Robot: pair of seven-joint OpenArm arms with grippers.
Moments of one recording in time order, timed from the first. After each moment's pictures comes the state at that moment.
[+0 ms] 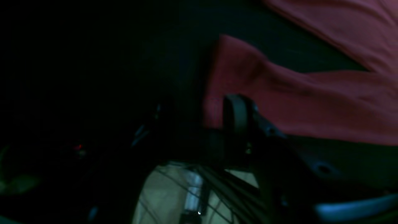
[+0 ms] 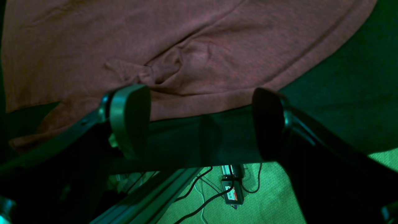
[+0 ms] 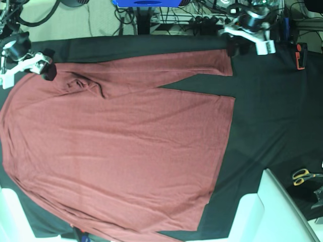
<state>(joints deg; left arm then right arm) 39.1 -14.8 -5.8 84.6 -34.8 -7.7 2.4 -25.8 0.8 36.8 100.7 35.1 23.9 -52.2</state>
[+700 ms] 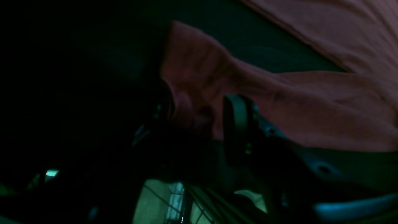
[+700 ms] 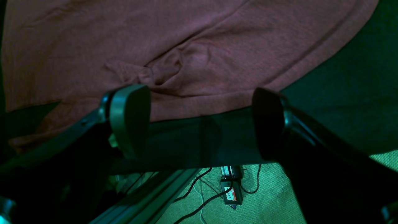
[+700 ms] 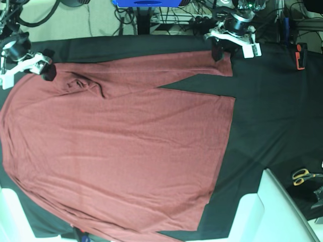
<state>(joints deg) 34.4 -12.6 -0.7 79.1 -35.0 -7.9 -1.0 -25.4 0.8 36.9 100.7 34.9 24.1 -52.3</state>
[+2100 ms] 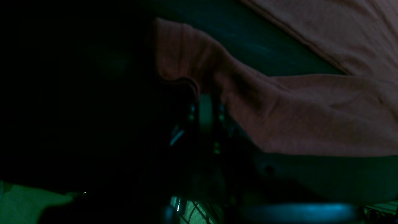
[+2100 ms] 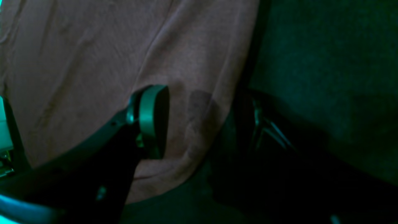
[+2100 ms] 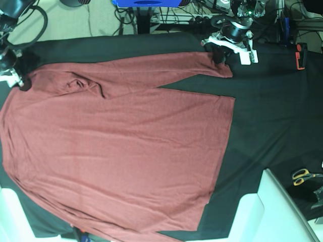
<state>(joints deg) 32.2 -11.9 -1.1 80.0 -35.5 -7.6 5.4 -7.0 9.4 50.0 61.4 36.9 25.4 -46.1</state>
